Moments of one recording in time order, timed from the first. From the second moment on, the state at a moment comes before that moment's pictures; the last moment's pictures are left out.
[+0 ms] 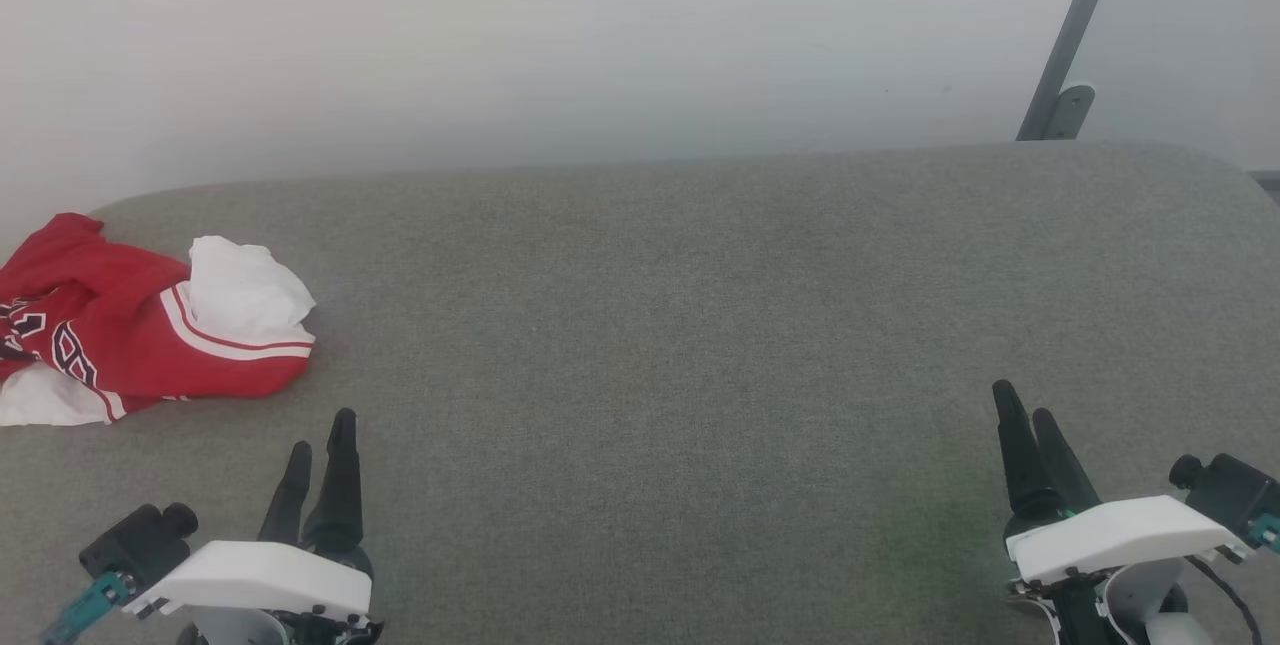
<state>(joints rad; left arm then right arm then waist) -0.03 0.12 0.04 0.20 -0.90 -0.04 -0.10 -0.08 -0.06 -0.05 0.27 0.88 0.13 -0.07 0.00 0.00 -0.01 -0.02</state>
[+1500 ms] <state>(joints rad) -0.01 0.14 0.06 0.17 -0.43 -0.07 -0.21 -0.08 -0.07 -0.05 0.21 0.50 0.13 -0.15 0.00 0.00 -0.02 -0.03</state>
